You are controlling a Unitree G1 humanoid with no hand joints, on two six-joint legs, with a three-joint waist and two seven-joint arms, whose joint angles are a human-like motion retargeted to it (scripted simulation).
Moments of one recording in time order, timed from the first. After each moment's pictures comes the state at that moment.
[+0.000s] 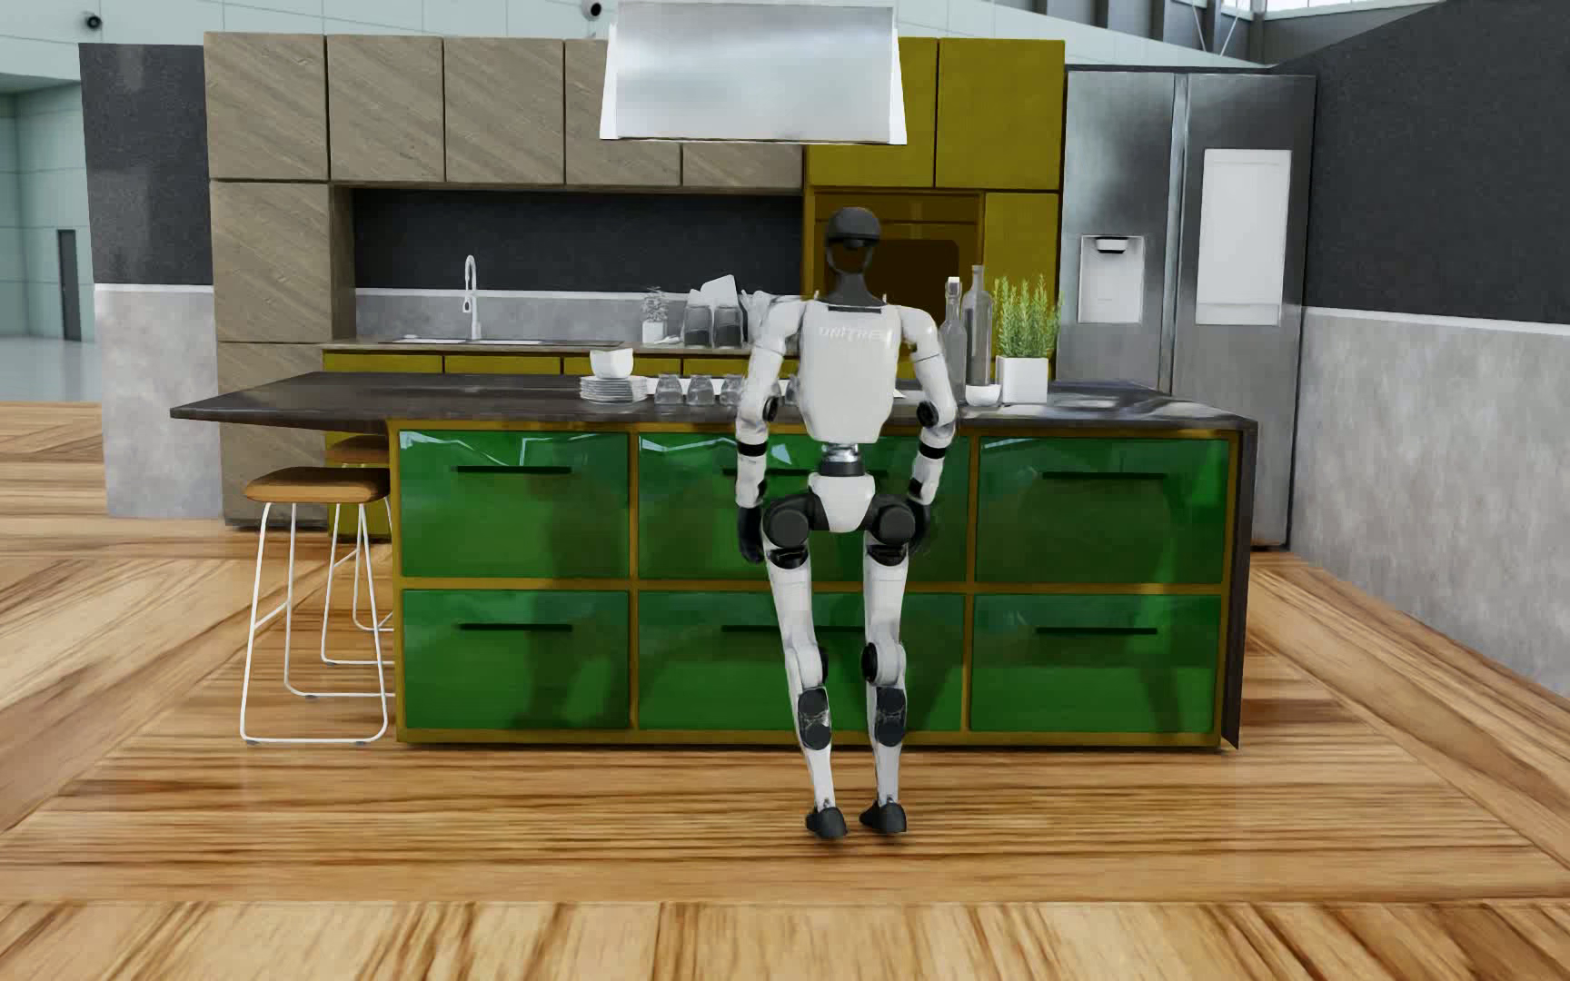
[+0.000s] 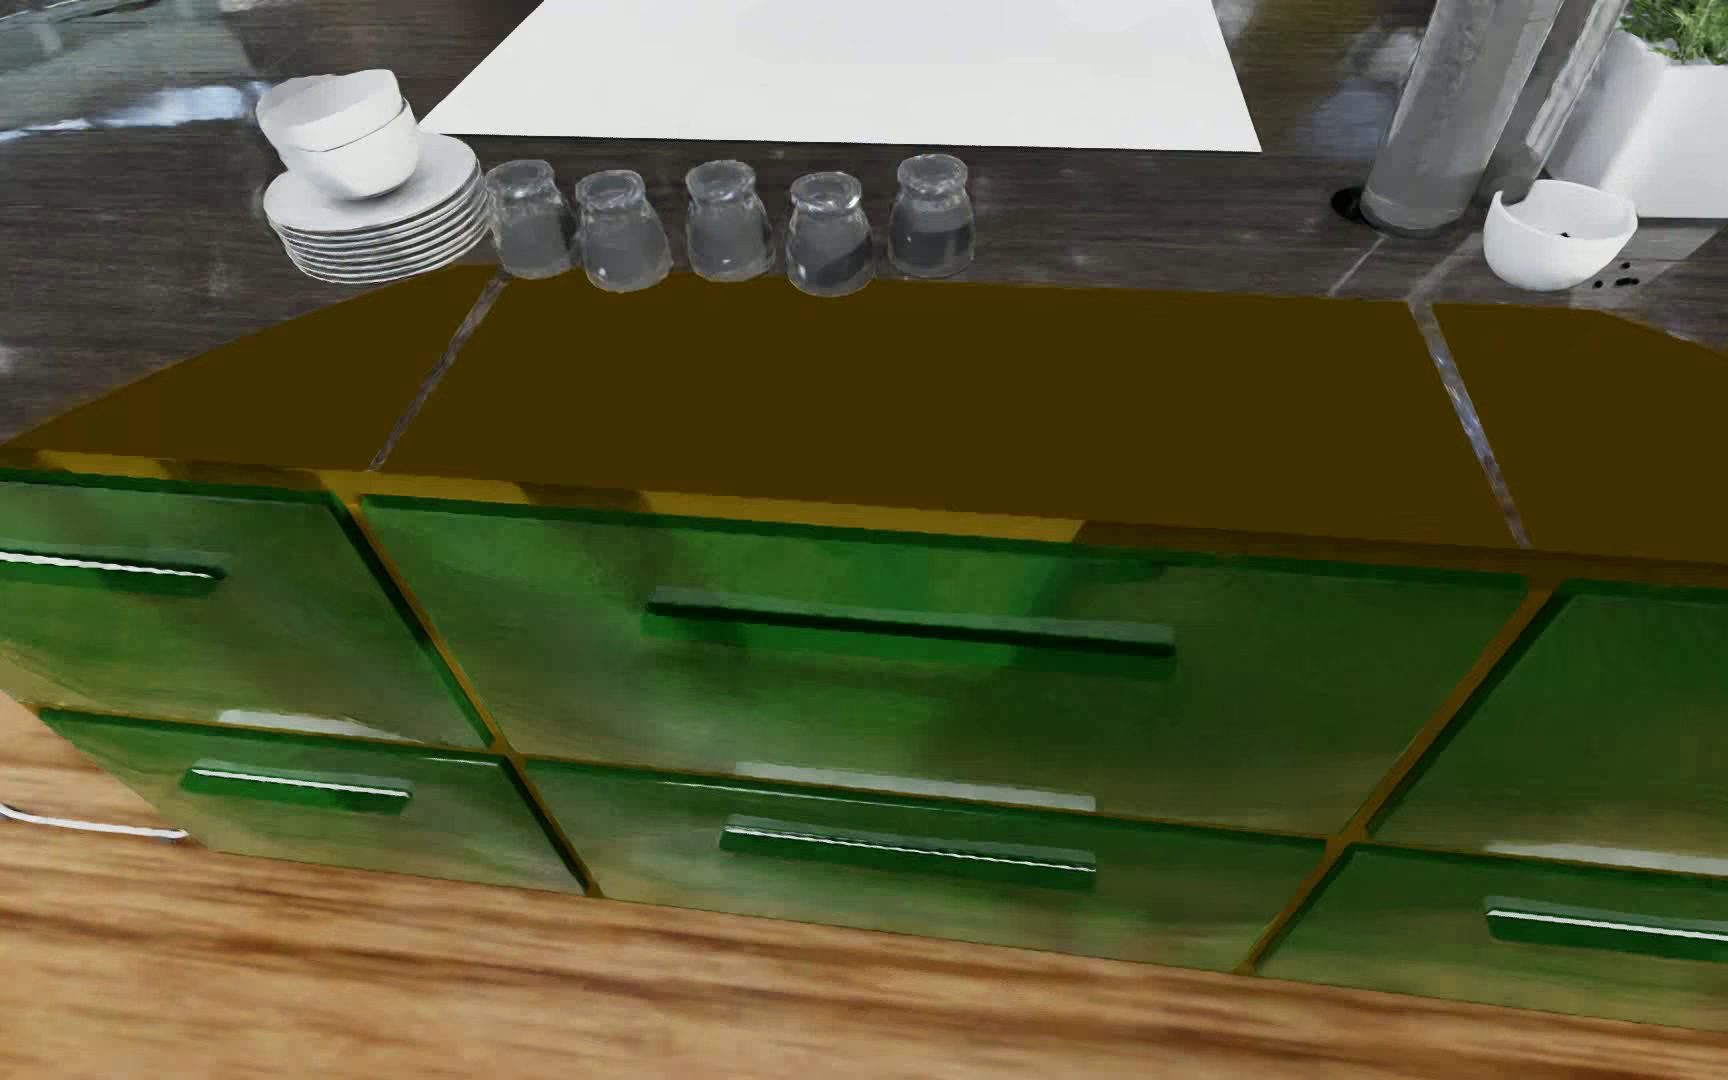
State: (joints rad) body 0.05 0.02 -0.04 -0.13 0.04 0.04 0.00 0.00 -0.01 0.24 0.23 0.15 0.10 -0.11 -0.04 0.28 -0.35 0.00 0.00 -0.61 0.56 0.98 0.89 0.00 0.00 0.00 0.00 0.00 0.00
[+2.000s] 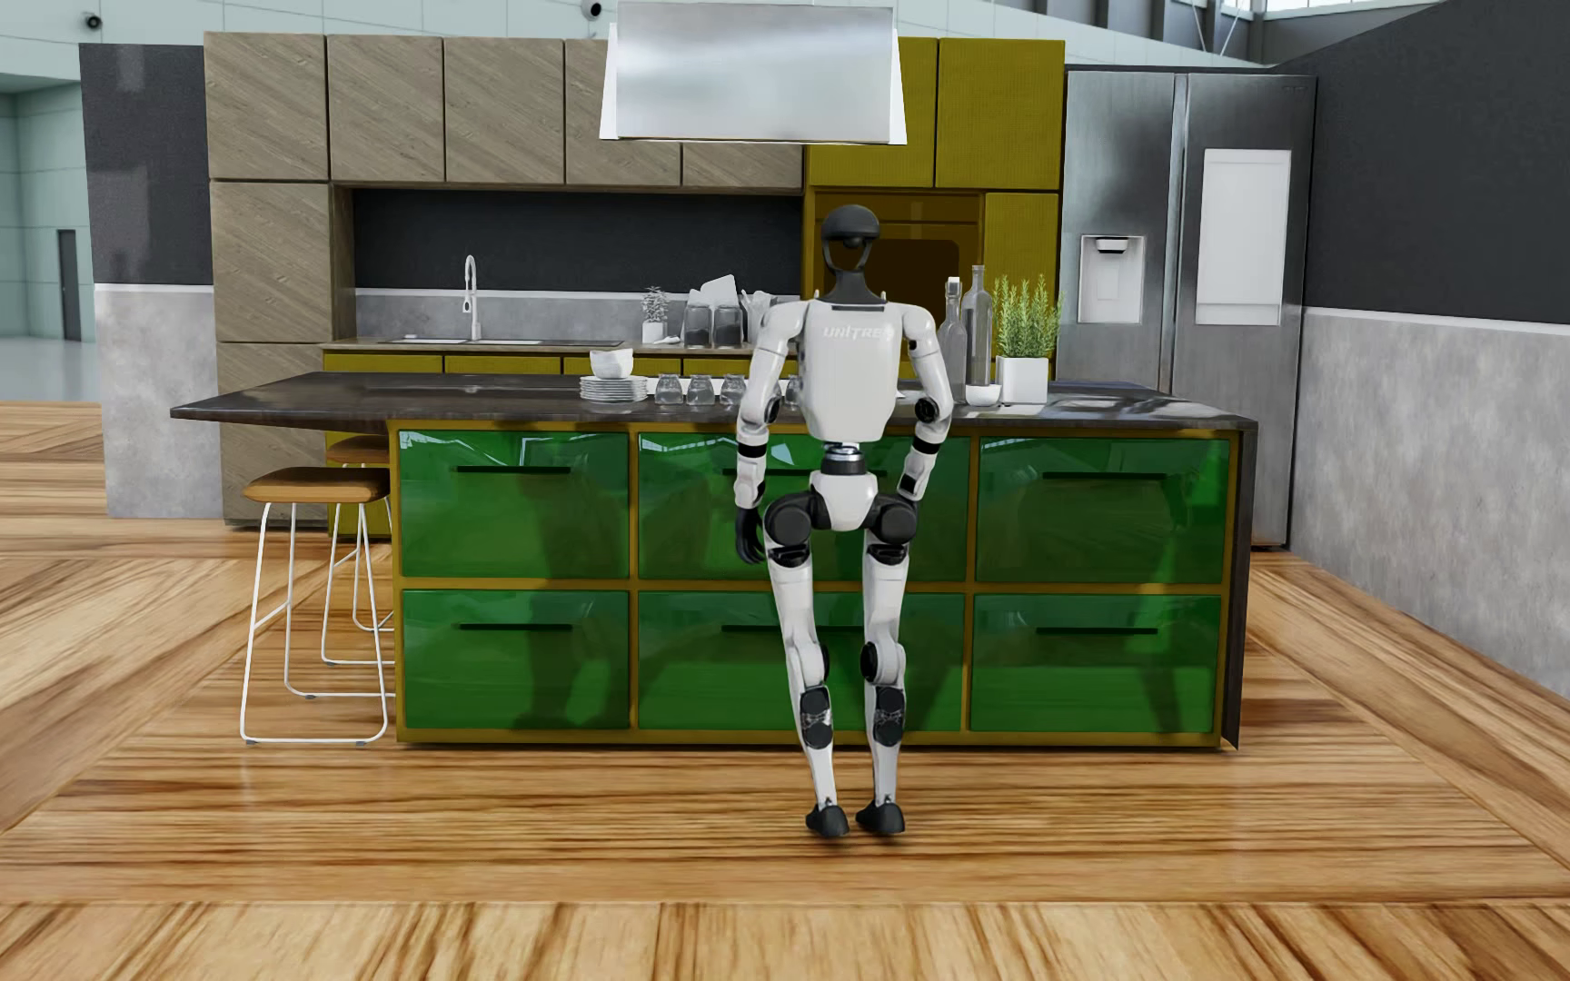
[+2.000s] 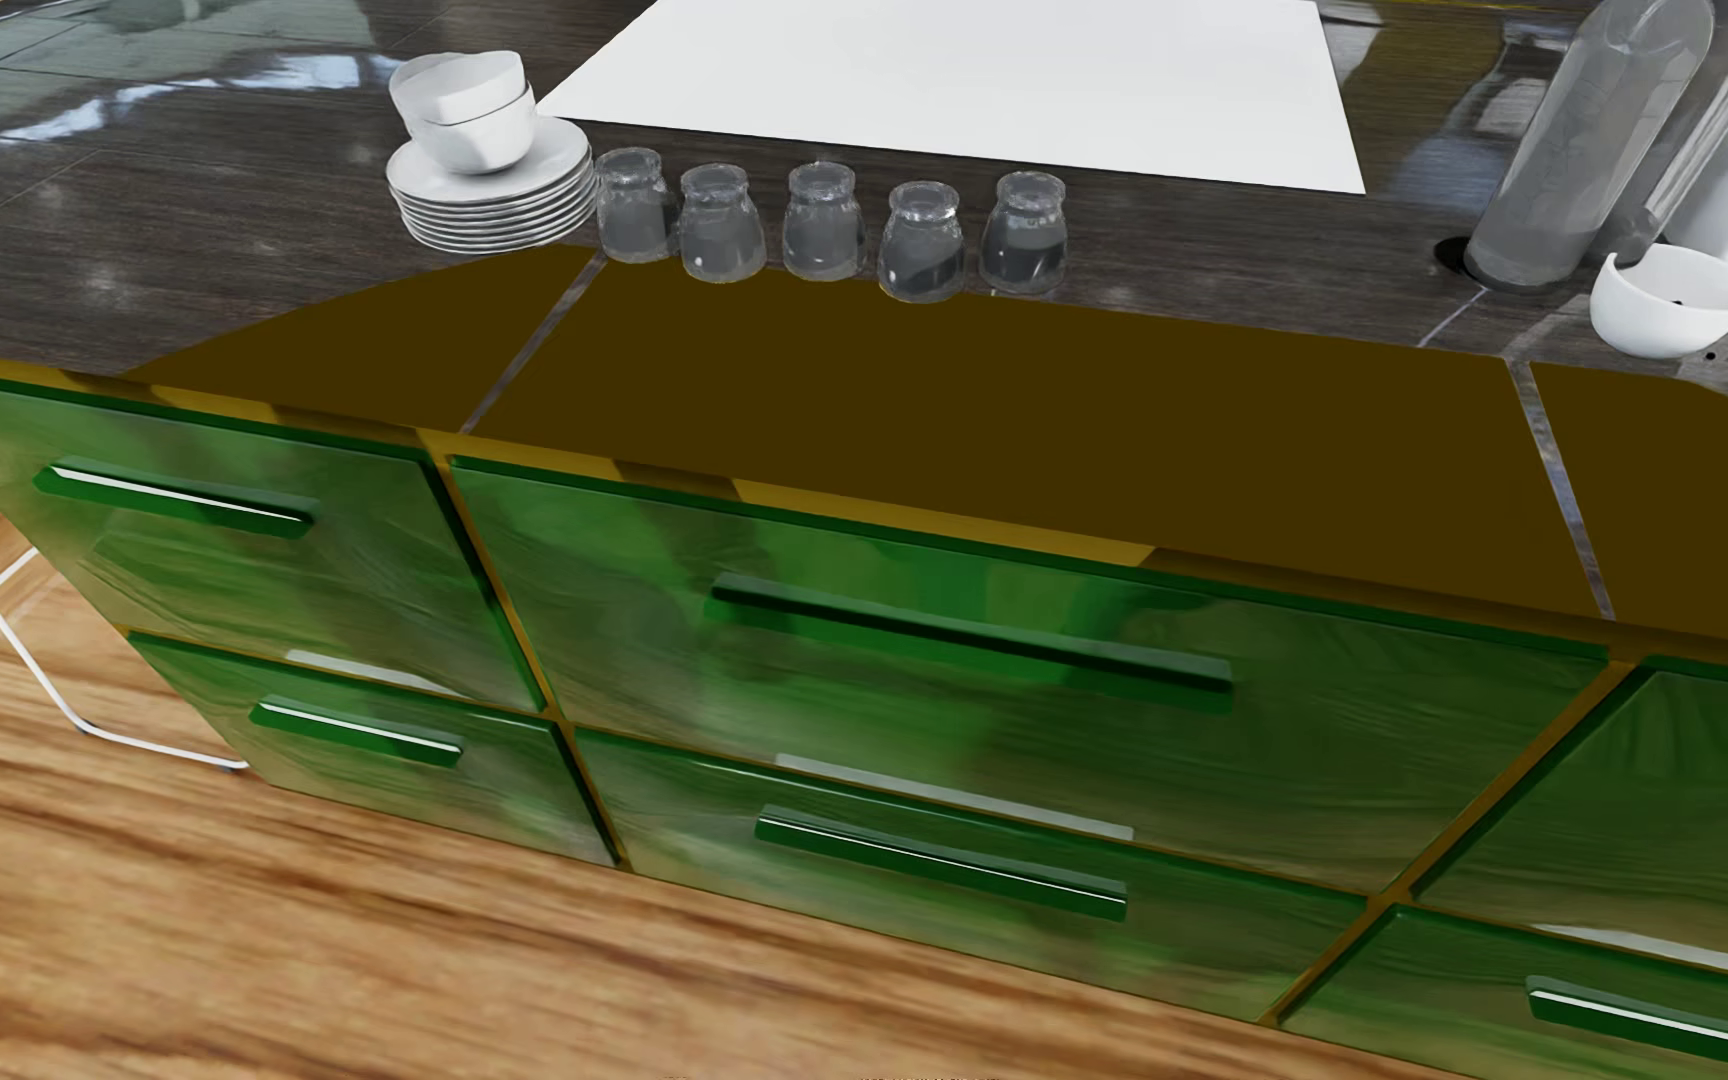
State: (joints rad) body 0.05 0.03 0.04 -0.14 0.05 0.00 0.00 0.00 -0.02 0.22 0.21 0.08 0.07 -0.08 -0.05 0.30 -0.34 0.00 0.00 -0.68 0.69 1.03 0.91 0.00 0.00 0.00 0.00 0.00 0.00
